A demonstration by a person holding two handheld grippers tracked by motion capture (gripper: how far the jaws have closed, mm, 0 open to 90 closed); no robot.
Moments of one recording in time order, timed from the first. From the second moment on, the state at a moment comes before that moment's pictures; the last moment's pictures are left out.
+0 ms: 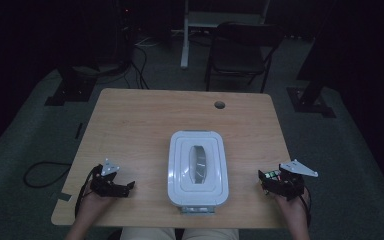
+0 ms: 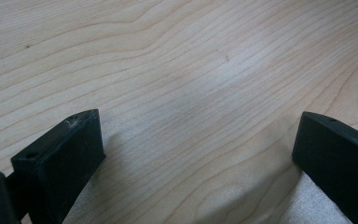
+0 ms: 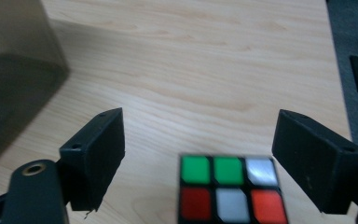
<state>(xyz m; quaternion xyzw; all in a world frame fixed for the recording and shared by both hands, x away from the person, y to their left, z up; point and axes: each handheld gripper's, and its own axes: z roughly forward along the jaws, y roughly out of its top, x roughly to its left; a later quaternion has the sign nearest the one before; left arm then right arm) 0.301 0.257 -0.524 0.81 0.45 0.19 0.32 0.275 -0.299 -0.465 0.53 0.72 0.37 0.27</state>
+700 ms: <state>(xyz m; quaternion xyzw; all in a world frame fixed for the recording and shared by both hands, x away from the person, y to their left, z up) 0.301 0.257 -0.524 0.81 0.45 0.19 0.32 0.296 -0.233 -0.483 0.47 0.75 0.40 0.24</state>
